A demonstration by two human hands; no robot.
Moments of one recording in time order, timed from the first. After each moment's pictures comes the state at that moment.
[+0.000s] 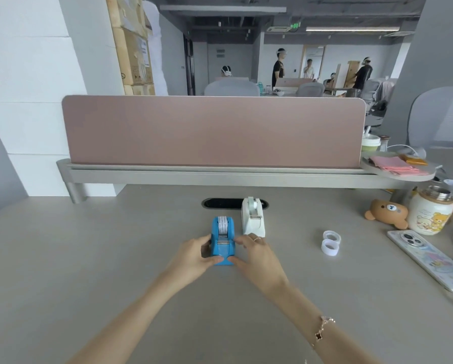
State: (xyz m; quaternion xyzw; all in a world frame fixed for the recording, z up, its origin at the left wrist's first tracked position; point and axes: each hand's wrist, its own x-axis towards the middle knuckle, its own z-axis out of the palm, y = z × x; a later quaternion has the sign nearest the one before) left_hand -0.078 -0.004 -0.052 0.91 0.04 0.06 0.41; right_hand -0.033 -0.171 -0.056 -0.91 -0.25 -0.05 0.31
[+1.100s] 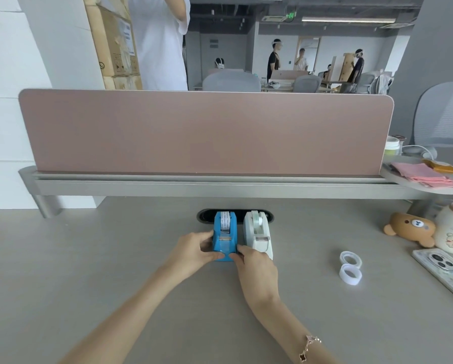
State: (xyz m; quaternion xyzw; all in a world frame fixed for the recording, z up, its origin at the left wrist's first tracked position) left_hand 0.018 0.034 -0.063 0.89 -0.01 0.06 0.46; right_hand 0.020 -0.129 -0.064 -0.94 -0.14 -0.07 0.30
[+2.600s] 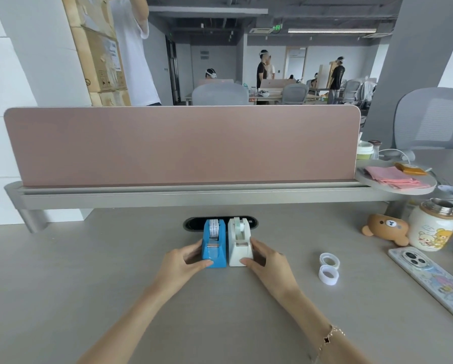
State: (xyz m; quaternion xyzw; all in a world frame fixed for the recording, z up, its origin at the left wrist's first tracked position) left_hand 0.013 0.020 -0.082 0.84 0.05 0.11 0.53; right_hand 0.048 -0.203 -0.059 -0.87 -0.16 -0.01 0.46
